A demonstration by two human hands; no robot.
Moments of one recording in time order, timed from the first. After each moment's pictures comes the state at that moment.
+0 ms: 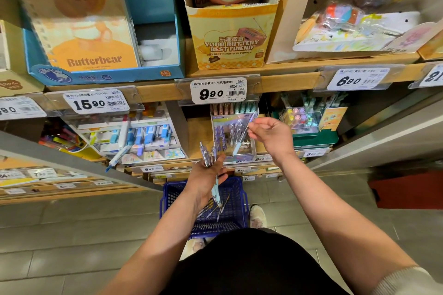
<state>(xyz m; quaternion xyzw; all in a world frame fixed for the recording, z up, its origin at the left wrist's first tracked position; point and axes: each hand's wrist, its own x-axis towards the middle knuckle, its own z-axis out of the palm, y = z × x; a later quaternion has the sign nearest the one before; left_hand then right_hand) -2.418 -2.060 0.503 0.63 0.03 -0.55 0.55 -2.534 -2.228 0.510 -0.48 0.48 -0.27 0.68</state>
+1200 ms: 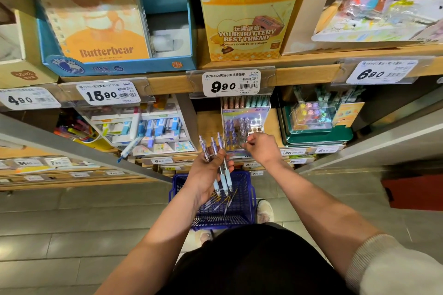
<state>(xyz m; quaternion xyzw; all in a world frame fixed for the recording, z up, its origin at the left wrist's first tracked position) -2.406 -2.045 0.514 0.60 0.05 -0.54 0.58 -2.514 -2.206 0.440 -0.77 0.50 -0.01 0.40</state>
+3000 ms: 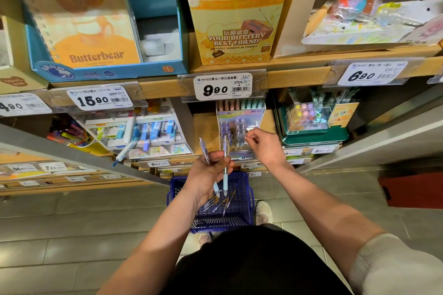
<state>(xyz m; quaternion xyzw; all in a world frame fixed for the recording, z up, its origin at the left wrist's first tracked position) -2.410 -2.053 0.507 0.58 0.04 -0.55 0.60 -2.531 -2.215 0.439 -0.80 0.46 -0.12 0.37</state>
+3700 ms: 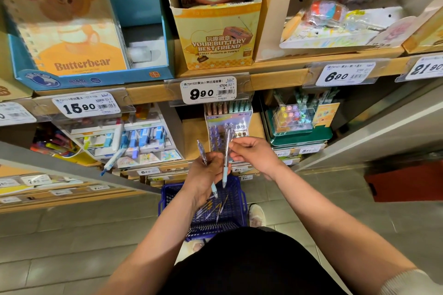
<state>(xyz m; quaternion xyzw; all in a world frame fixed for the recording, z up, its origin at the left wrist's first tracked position) -2.420 -2.065 0.506 0.59 0.00 -0.57 0.58 -2.541 -2.190 0.497 -0.52 0.42 -0.14 0.73</state>
